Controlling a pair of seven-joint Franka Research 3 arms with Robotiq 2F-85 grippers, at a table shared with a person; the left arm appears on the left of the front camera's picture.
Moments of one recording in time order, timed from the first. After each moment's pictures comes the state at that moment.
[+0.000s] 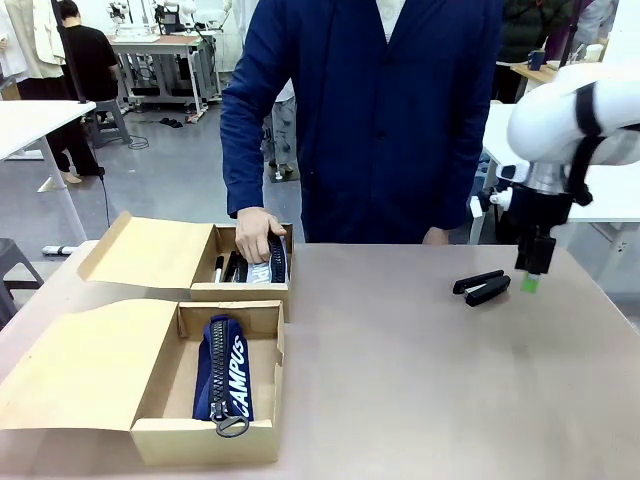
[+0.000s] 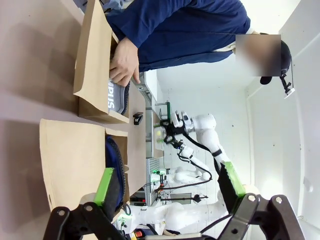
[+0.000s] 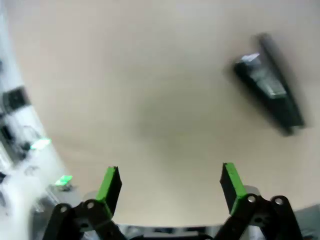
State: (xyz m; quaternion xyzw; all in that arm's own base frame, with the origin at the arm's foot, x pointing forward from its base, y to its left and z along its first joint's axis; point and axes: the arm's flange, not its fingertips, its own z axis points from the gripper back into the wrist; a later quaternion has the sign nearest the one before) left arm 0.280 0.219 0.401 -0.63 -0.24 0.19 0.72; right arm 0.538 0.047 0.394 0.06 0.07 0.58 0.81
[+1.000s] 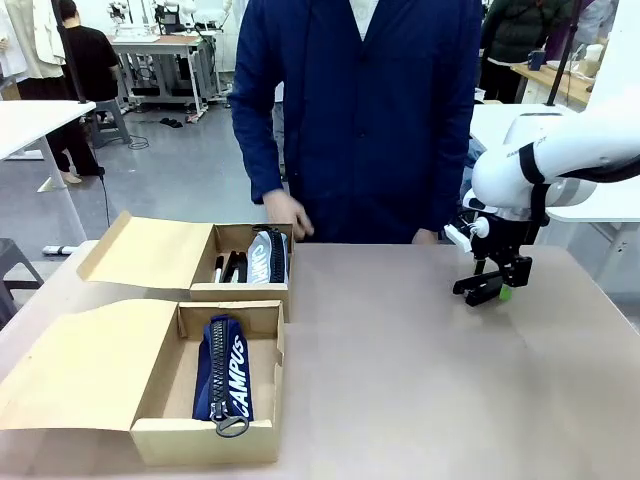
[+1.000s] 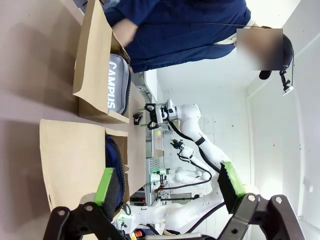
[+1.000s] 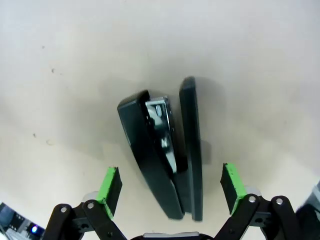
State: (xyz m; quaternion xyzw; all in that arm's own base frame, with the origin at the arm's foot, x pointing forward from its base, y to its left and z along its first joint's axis) left arm 0.280 0.219 0.401 -0.63 -0.24 0.19 0.72; right arm 0.602 0.059 0.306 0.04 0.02 0.79 0.62
